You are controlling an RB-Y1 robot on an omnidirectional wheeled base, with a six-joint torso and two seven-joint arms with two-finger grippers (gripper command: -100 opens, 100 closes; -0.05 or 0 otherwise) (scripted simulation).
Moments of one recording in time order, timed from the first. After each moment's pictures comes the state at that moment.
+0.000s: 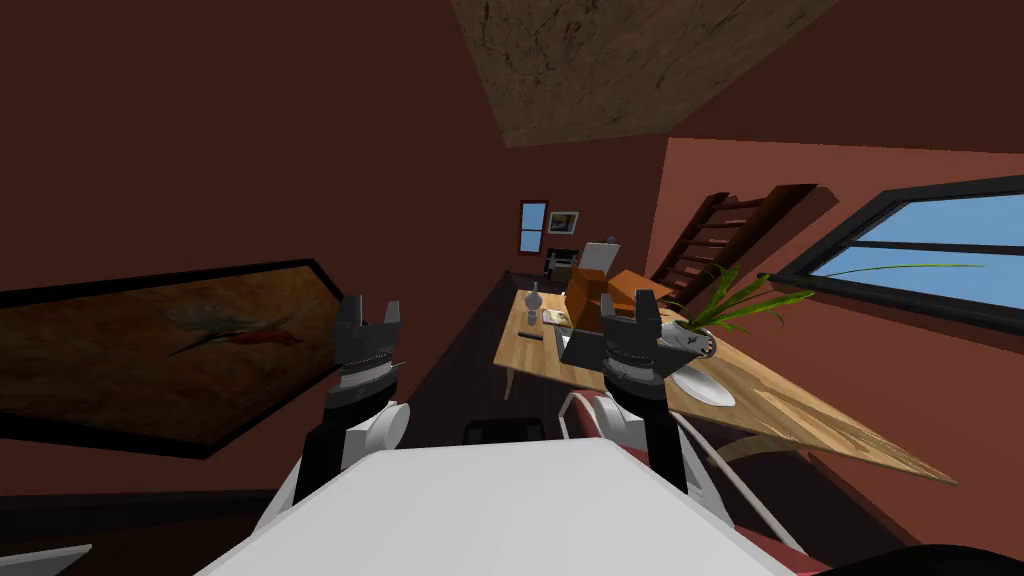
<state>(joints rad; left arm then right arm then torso) 0.51 0.02 0.06 -2.28 0.09 -0.62 -0.09 0.52 -0.04 -0.06 -2.37 0.05 -0.65 0.04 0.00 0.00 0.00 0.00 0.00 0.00</state>
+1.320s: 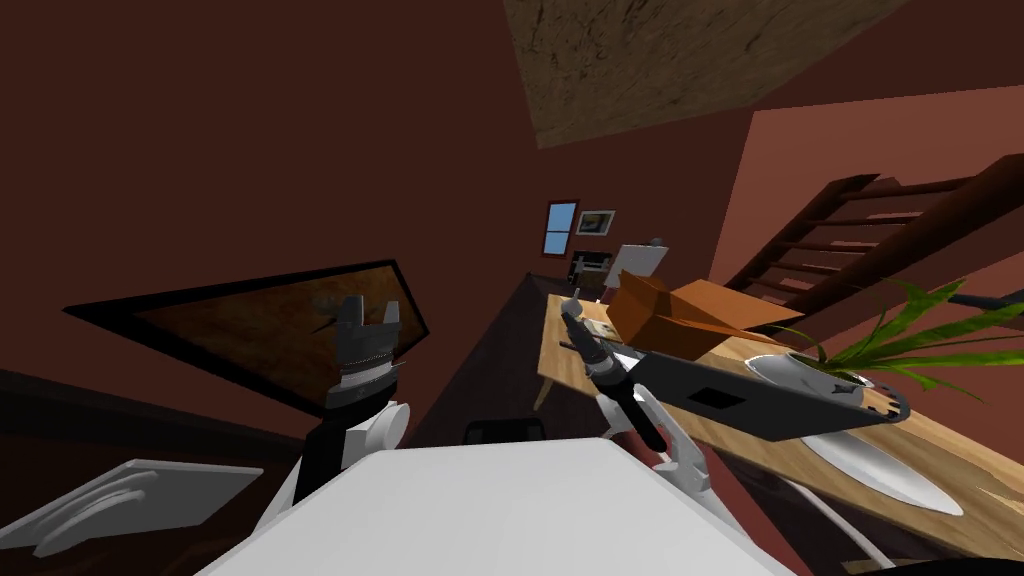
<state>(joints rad) 0.51 0.02 0.06 -2.28 0.09 -0.62 -0.09 0.41 -0.43 0.02 -2.09 0.26 -0.71 0.07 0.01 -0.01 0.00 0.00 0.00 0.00</state>
